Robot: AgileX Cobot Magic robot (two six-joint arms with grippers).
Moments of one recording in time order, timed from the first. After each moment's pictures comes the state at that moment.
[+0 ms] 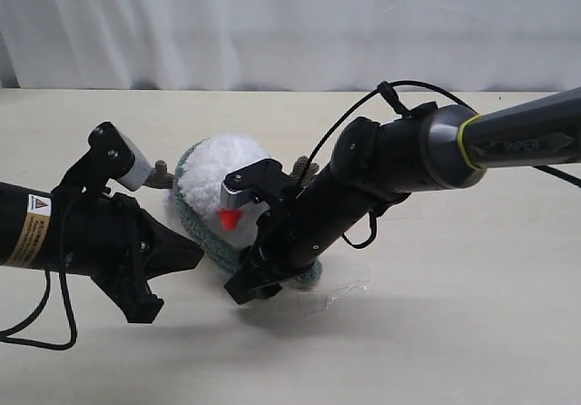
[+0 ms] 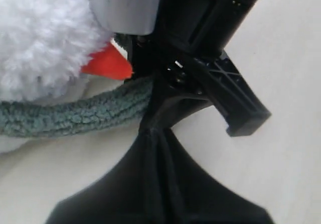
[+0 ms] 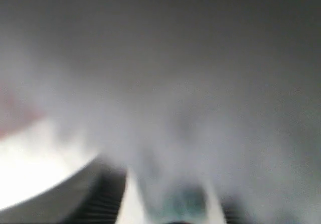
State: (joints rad) left arm -0.32 1.49 -0.60 1.74 -0.60 -1.36; right arm 0.60 2.05 -1.21 0.76 0.62 -0.81
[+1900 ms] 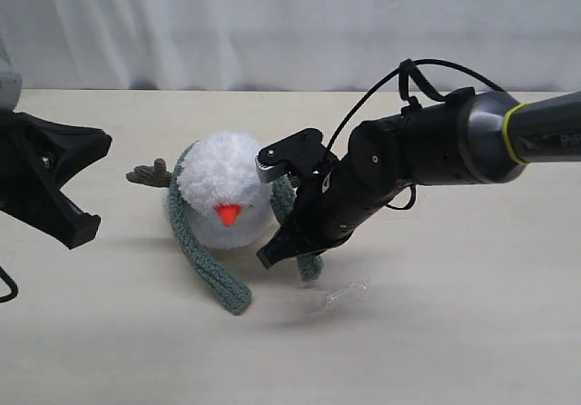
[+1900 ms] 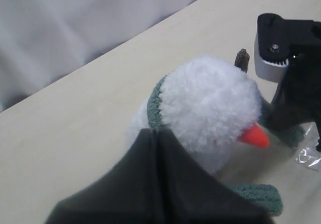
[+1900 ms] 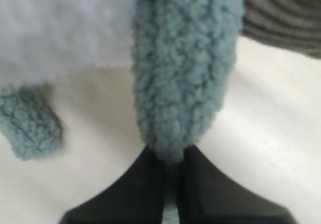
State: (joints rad) left arm -0.32 1.06 -0.52 1.56 -0.20 -1.24; right arm 0.60 1.93 -1.15 0.17 0.45 -0.19
